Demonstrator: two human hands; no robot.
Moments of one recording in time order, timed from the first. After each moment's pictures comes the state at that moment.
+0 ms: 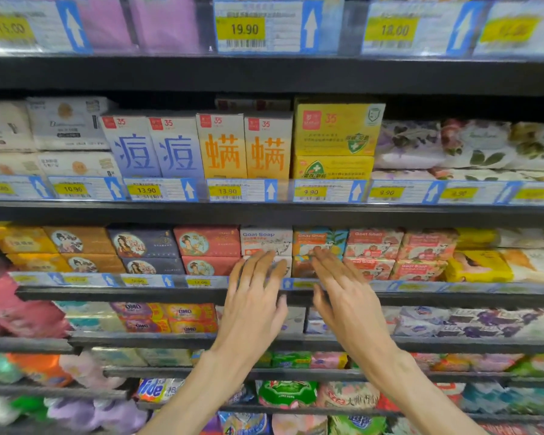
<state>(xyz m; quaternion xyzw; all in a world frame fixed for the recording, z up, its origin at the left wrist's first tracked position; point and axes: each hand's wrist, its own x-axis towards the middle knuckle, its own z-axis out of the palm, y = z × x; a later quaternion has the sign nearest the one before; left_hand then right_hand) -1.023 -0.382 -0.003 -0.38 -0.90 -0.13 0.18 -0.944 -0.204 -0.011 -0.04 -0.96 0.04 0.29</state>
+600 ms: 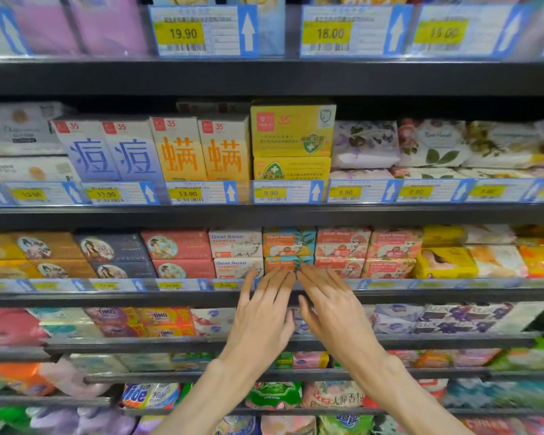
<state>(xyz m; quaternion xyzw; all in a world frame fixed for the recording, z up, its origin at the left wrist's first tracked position) -0.989 -0.331 -0.018 -0.42 -0.89 -0.12 0.15 -0.924 -0.174 -0.029 -0.01 -0.96 0.04 0.28</state>
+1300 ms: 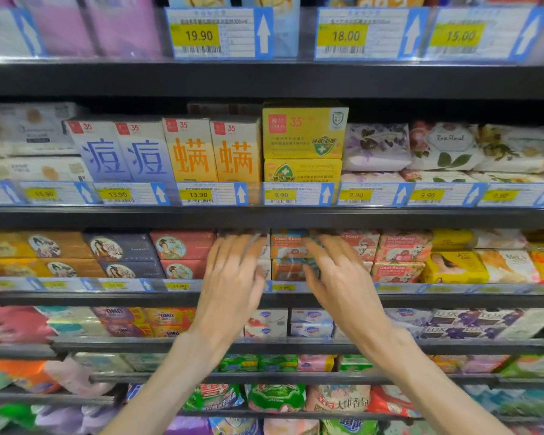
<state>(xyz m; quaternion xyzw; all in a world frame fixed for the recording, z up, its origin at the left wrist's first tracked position) -1.029 -0.365 0.033 -0.38 -0.86 -0.20 0.26 -0.942 -0.177 0.033 -0.05 -0.94 0.05 0.32</state>
